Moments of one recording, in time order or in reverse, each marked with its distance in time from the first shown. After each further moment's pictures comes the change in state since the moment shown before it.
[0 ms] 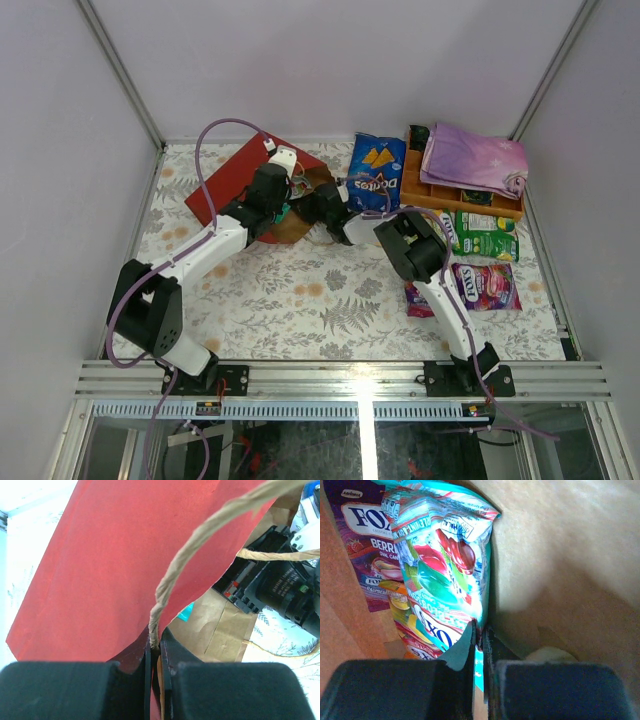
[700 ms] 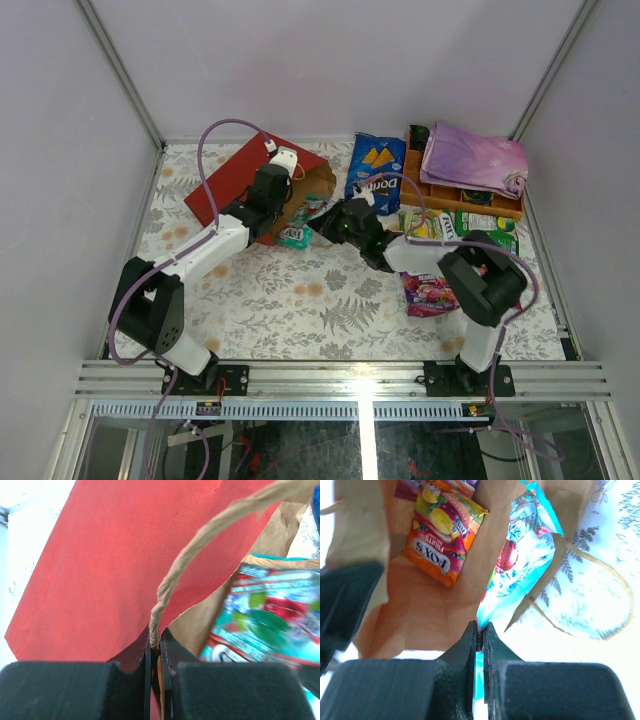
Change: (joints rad) left arm 0.000 0.015 0.000 -0.001 -0.016 0.000; right arm 0.061 -0.617 -0.624 0.018 0.005 -0.326
